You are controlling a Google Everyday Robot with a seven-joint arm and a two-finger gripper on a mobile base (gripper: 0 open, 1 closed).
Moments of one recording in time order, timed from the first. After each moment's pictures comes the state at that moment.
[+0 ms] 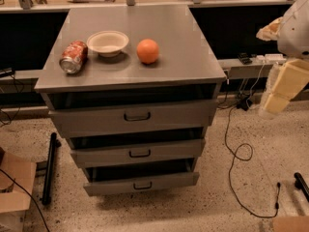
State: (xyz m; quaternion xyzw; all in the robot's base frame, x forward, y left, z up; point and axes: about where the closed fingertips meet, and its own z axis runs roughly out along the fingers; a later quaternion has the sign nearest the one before) arm 0.461 -0.212 0.975 -0.62 0.76 -0.03 0.19
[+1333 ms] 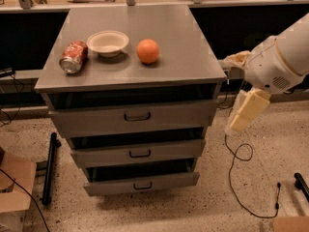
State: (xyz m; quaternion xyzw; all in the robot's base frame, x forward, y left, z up) arm 0.479 -0.171 0.905 -0.64 0.72 0.08 0.26
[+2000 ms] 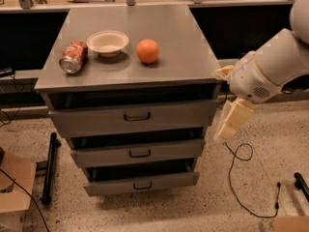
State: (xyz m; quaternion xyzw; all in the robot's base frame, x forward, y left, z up) arm 0.483 -0.153 0.866 -0.64 0.72 0.11 0.24
